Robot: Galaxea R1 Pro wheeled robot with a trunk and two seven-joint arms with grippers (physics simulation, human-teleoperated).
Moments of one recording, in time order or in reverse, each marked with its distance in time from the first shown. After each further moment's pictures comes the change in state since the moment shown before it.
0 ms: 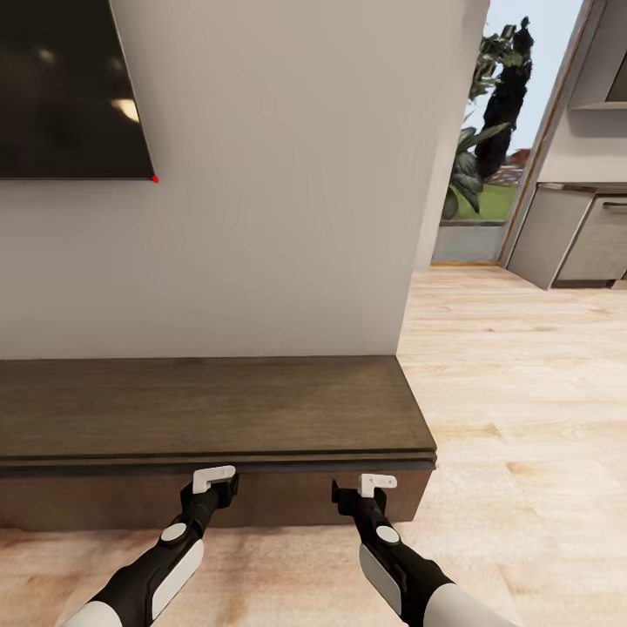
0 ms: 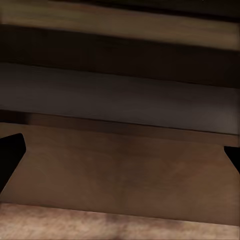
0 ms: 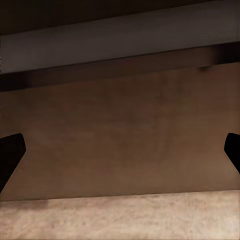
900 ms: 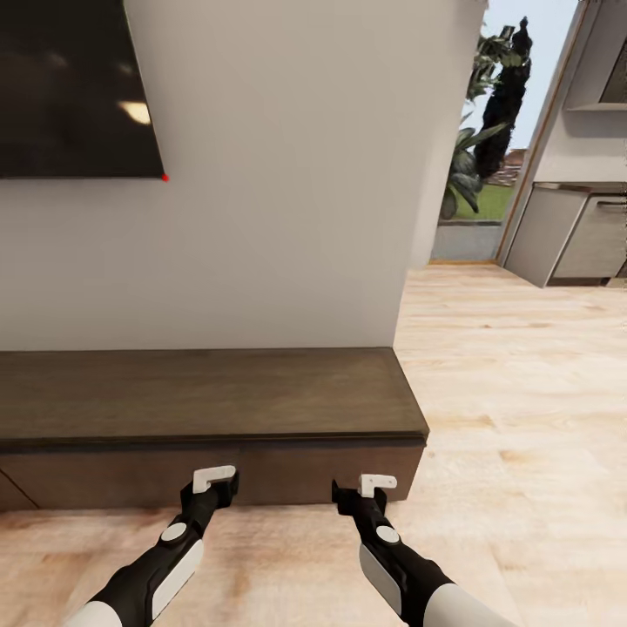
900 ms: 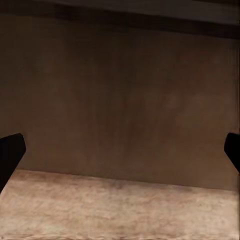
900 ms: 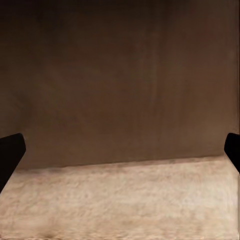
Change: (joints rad) left arm 0.000 0.000 0.001 -0.001 -0.002 0.000 0.000; right arm 0.000 0.000 0.000 0.000 0.000 0.000 0.000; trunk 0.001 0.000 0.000
